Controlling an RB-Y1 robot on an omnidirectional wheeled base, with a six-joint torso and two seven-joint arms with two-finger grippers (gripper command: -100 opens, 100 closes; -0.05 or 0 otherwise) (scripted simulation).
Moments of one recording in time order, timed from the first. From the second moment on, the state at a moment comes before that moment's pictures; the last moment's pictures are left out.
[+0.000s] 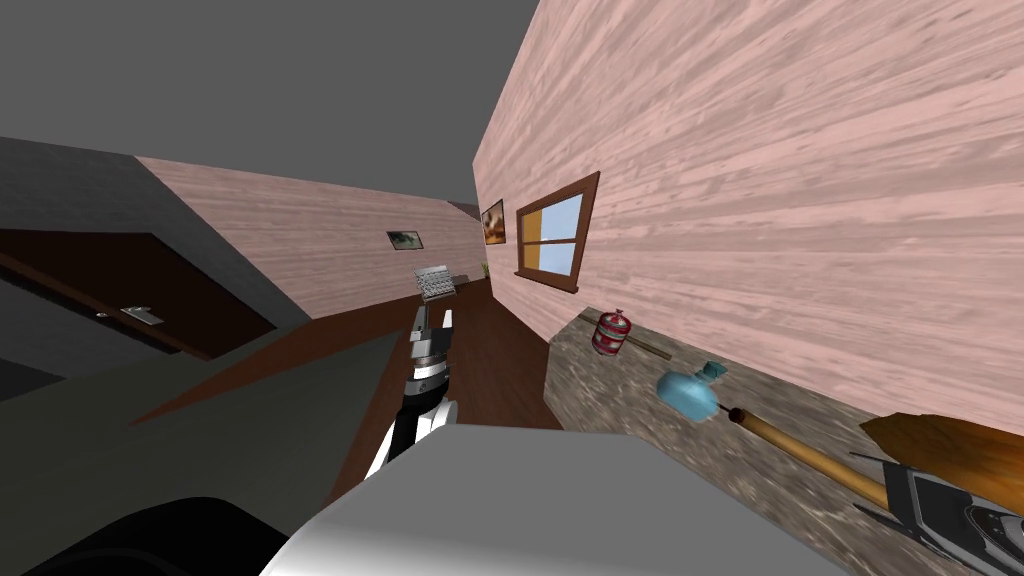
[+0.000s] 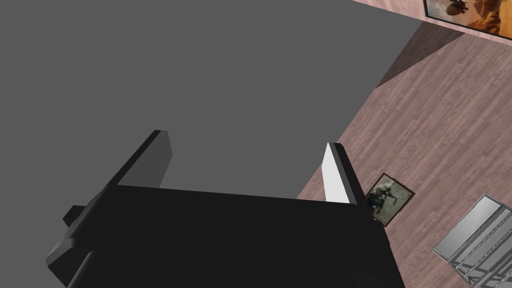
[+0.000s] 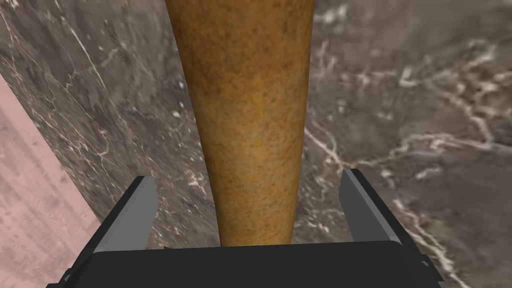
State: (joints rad) left arm 0.54 -0.04 -0.04 -2.31 -0.04 -0.59 0.14; right arm 0.44 -1.39 0.37 -0.76 0.47 -0.52 0.72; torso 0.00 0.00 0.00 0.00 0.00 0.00
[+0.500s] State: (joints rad) left arm 0.54 -0.04 -0.04 -2.31 -0.04 -0.59 0.14; right arm 0.32 -1.36 0.45 -0.66 0.44 -0.58 0.79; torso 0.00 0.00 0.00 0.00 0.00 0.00
